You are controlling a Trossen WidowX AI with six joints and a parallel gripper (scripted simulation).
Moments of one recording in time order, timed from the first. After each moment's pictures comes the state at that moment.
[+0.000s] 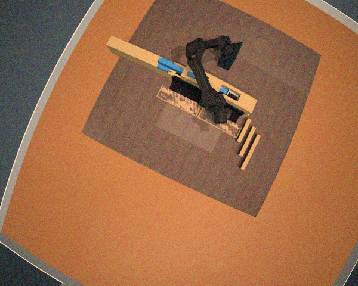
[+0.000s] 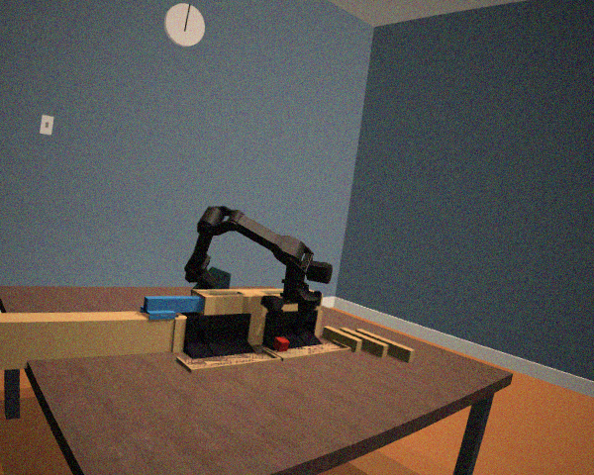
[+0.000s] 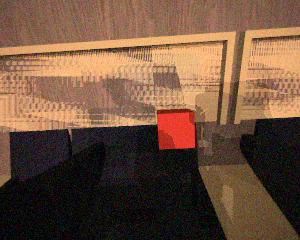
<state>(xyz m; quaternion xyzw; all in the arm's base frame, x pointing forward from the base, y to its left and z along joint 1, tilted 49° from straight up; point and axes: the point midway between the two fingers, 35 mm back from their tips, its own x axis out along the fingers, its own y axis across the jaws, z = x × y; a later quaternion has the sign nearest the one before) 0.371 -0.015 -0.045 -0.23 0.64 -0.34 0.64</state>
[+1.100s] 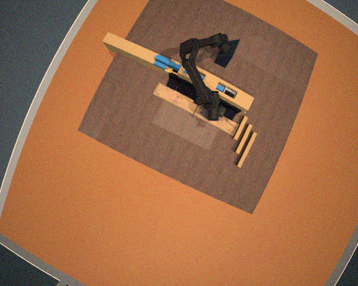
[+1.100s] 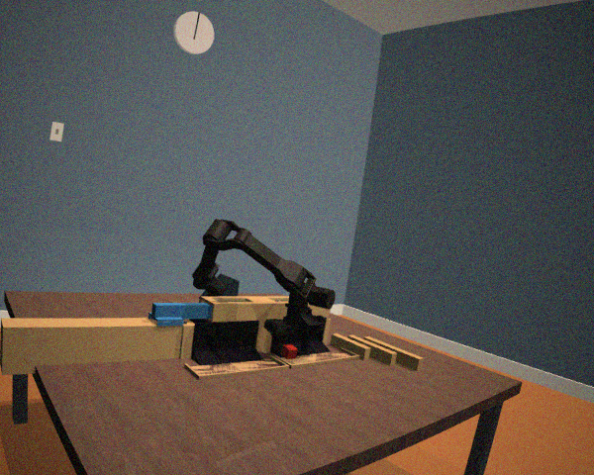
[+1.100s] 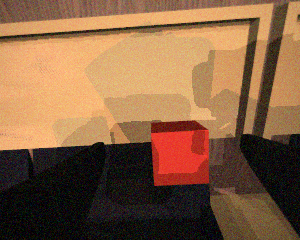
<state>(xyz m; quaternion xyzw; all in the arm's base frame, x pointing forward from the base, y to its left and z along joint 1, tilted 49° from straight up) 0.360 -0.057 -0.077 -0.24 0.64 -0.34 0.64</state>
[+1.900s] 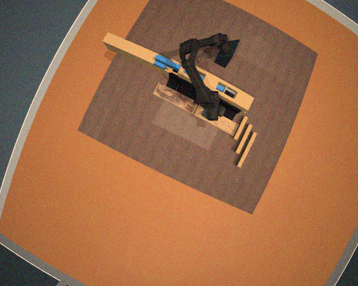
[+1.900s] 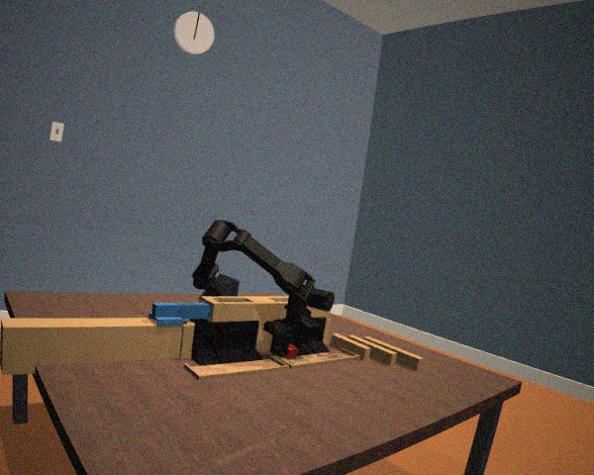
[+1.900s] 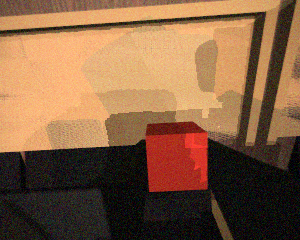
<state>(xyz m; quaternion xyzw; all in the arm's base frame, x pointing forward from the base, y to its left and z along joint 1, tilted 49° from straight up) 0.357 -0.062 -0.080 -0.24 0.64 -0.34 0.64</state>
